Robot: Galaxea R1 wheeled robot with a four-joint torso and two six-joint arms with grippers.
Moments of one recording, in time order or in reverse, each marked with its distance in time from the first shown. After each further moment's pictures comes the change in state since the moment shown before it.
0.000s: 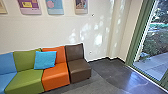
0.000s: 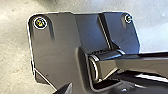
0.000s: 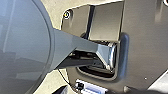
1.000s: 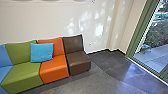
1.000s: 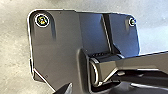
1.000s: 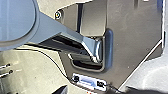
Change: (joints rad) left arm -0.059 -0.070 0.100 -0.075 0.009 0.000; right arm 0.016 -0.227 0.238 0.013 0.008 0.030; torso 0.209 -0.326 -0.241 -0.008
